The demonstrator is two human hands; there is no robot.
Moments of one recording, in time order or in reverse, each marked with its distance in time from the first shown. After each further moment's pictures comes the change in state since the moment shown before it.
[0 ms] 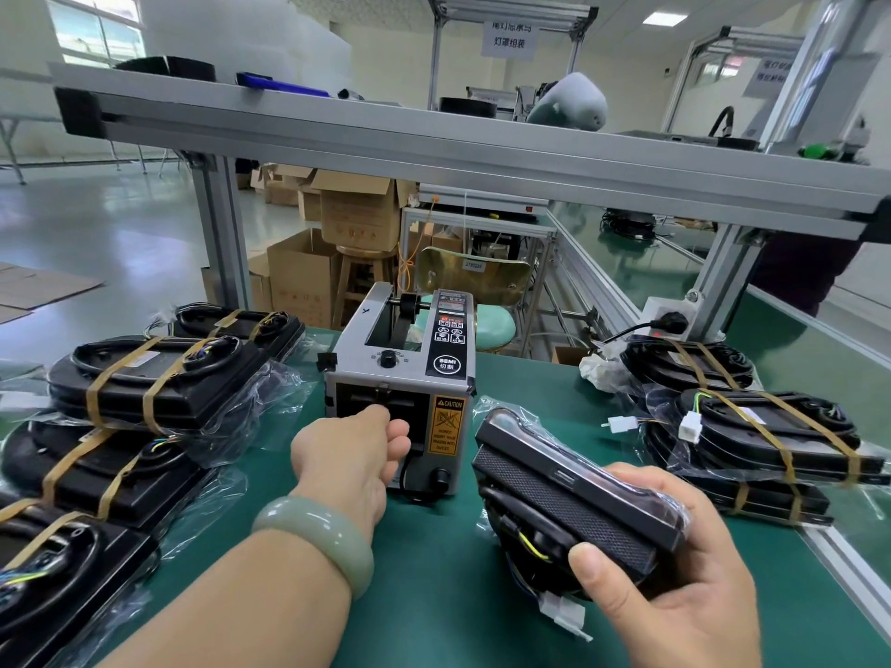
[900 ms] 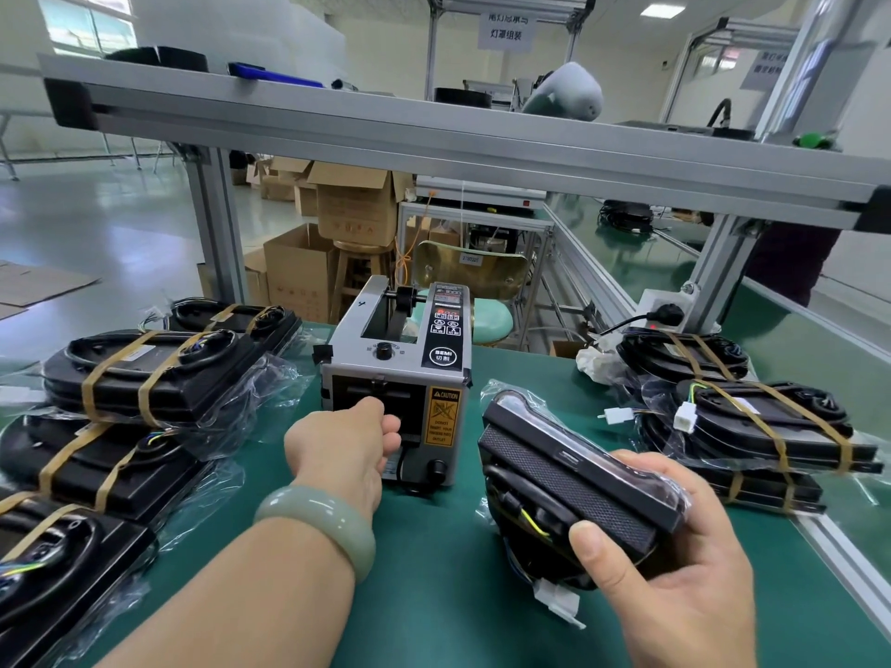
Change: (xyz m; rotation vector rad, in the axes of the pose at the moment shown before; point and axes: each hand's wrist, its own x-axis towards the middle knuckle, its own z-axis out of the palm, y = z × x) left_hand -0.002 0.000 0.002 0.042 0.053 0.045; right_hand 0.002 -0.001 0.002 0.050 0.045 0.039
